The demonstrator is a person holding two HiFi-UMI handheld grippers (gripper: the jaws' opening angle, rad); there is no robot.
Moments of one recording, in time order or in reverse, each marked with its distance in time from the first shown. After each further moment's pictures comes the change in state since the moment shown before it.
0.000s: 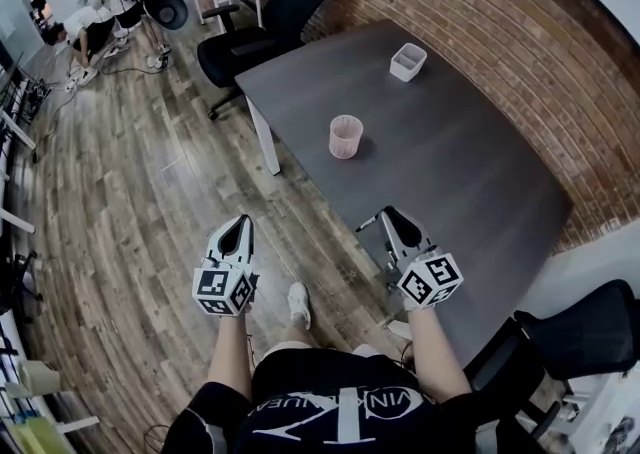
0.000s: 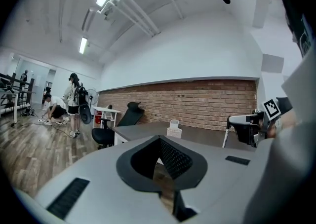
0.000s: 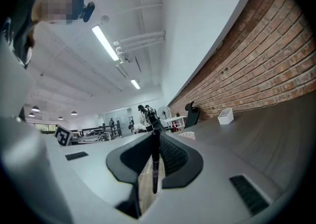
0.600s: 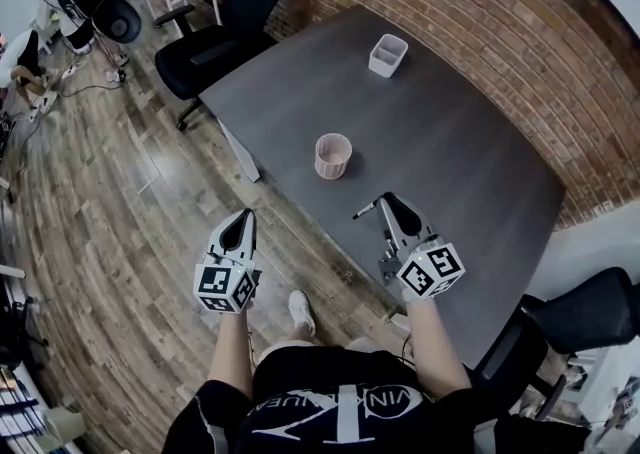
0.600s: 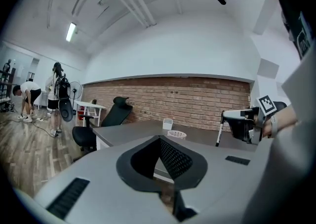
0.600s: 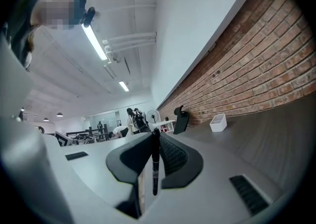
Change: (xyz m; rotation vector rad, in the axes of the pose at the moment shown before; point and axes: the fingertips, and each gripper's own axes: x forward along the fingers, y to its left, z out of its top) left arm 0.136 0.025 0.011 -0.007 0.052 -0.174; right arm 0.085 -0.058 0.030 0.016 -0.038 -0.138
